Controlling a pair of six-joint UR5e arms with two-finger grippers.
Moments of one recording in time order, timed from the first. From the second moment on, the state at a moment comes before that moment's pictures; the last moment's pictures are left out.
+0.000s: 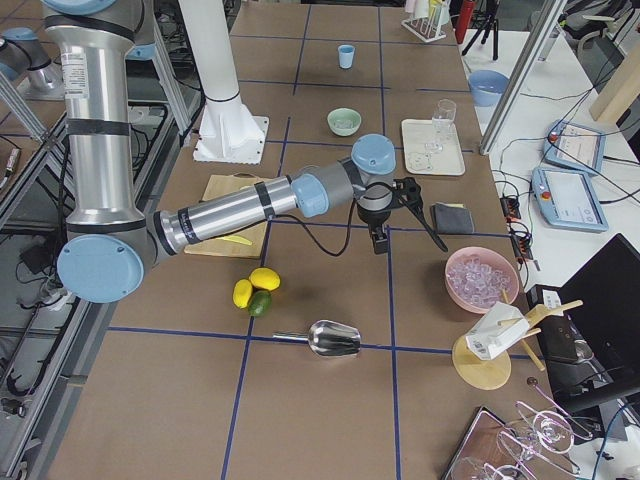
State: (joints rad) left arm -1.55 -1.56 -1.66 -1.91 -2.13 -0.04; right arm 1.29 -1.53 1.93 -1.48 2.37 0.33
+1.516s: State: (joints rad) left arm -1.58 -1.54 -1.67 -1.64 -2.32 -0.03; right arm 0.49 -0.80 1.65 -1.49 1.79 1.29
